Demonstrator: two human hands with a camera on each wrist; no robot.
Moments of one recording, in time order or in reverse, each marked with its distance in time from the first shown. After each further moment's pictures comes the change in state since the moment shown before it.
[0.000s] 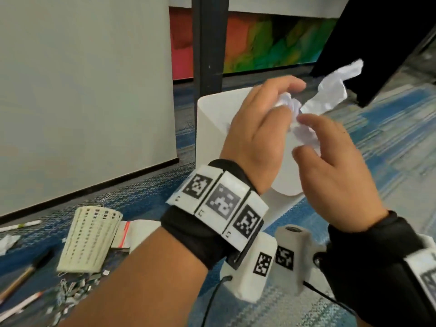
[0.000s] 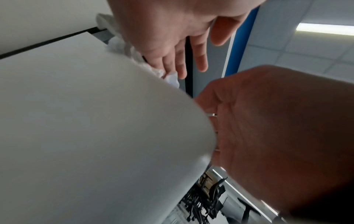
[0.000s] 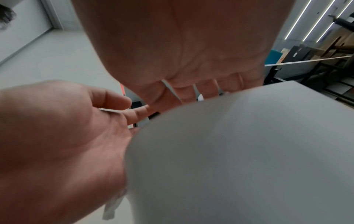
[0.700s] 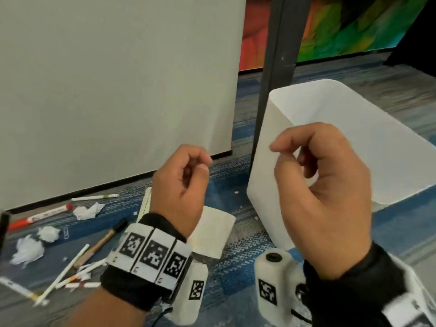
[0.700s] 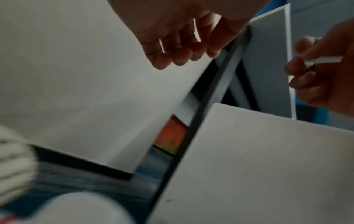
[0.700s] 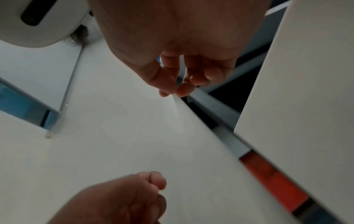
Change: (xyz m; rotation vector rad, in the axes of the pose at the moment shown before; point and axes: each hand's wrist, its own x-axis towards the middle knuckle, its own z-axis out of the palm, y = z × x) left_hand -0.099 -0.039 -0.145 0.485 0.371 0.002; right_hand -0.036 -0.074 0.073 0.411 0.131 -0.333
